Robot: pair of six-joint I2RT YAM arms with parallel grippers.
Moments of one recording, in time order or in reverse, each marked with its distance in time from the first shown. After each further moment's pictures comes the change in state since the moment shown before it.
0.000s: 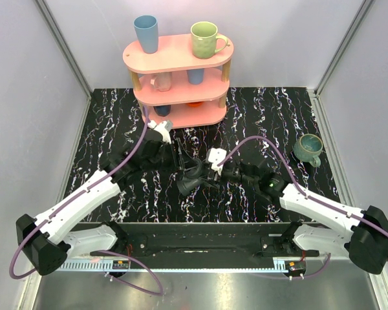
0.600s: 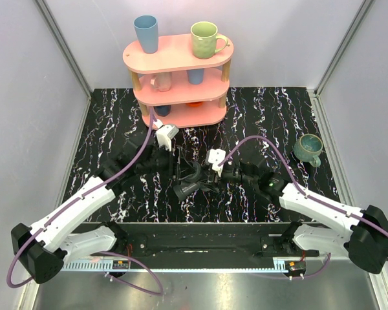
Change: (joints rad) left arm 0.029 -0.081 -0.105 0.110 0.170 0.359; right arm 0.000 0.016 0.005 -0.030 -0.092 0.040
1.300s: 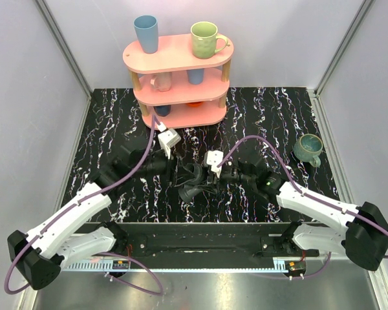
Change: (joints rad) left arm 0.018 -0.050 -0.043 0.094 0.150 0.159; right arm -0.005 0.034 0.000 0.043 -0.069 -0.009
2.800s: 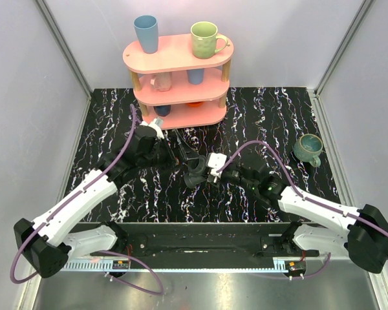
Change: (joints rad) left arm 0.014 0.101 0.143 -0.198 -0.268 -0.708; right arm 0.015 -0.040 -0.077 0.100 0.248 -0.132
